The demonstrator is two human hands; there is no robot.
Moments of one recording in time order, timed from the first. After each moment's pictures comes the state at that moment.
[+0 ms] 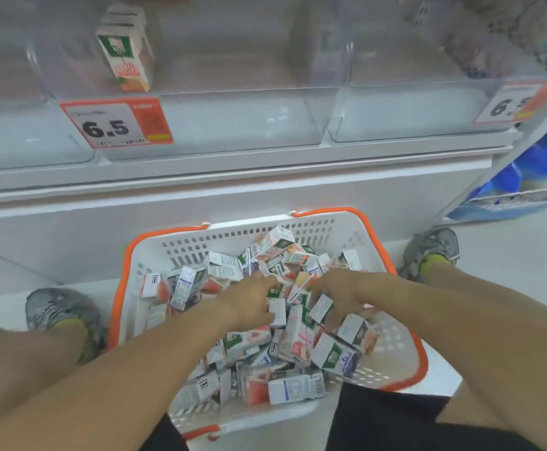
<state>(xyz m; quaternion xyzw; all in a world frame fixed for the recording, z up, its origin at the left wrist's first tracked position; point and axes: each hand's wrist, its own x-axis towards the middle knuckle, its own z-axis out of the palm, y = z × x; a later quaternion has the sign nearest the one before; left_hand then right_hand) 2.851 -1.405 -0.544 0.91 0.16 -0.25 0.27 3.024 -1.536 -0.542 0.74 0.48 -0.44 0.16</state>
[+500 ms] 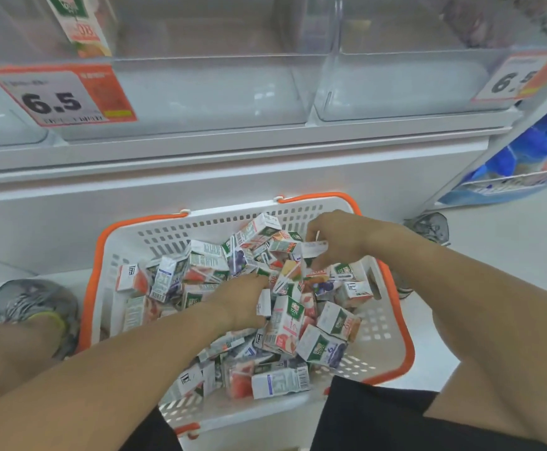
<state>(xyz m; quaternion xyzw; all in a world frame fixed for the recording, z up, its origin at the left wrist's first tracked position) 2.864 -1.414 -0.592 0.92 0.17 -0.24 0.25 3.060 -1.516 -0.484 0.80 0.49 -0.34 0.07</state>
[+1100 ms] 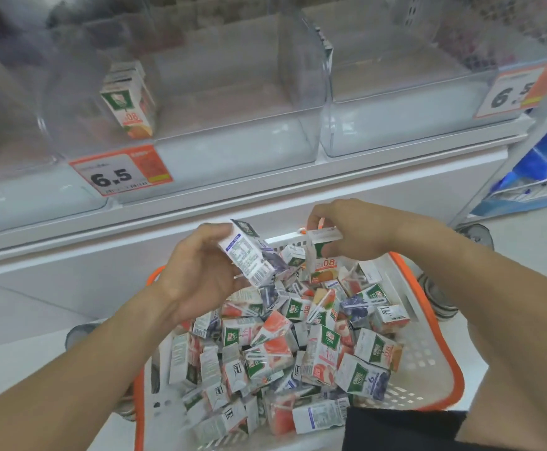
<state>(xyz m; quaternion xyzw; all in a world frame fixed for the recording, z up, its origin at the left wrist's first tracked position) 2.842 -1.352 -0.430 0.42 0.27 -0.01 0.86 3.057 -1.501 -0.426 0.80 0.53 -0.29 -0.08</state>
